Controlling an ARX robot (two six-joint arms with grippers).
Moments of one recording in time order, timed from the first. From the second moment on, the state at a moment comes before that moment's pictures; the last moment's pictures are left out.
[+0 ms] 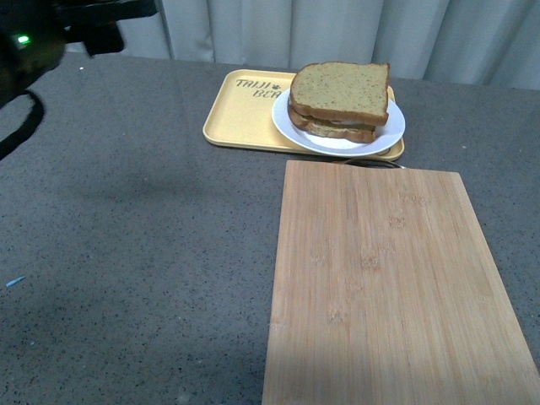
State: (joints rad) left arm -0.26 1.90 0.66 1.26 -0.27 -0.09; right arm 0.00 0.00 0.00 0.00 0.00 0.00
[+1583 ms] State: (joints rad) left arm 0.00 0.58 0.02 0.57 0.00 -0.01; right arm 0.00 0.00 0.00 0.00 0.00 0.00
